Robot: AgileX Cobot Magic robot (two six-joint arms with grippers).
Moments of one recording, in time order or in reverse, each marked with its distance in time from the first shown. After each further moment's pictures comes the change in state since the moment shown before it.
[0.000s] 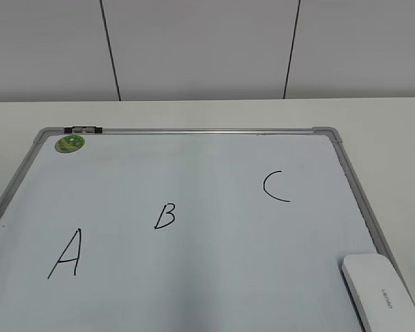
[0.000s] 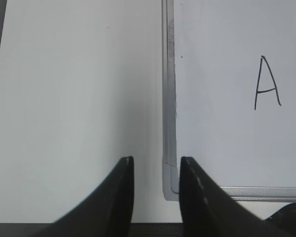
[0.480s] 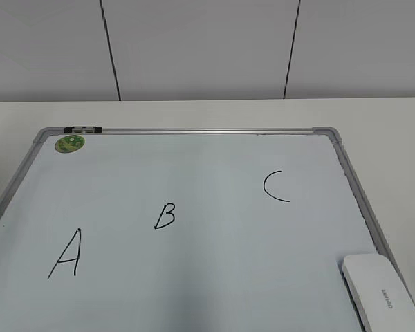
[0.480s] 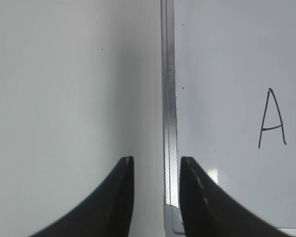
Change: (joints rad) left arm 0.000 0.476 -0.293 0.000 -0.015 0.000; right arm 0.000 0.000 0.000 0.000 0.000 0.000
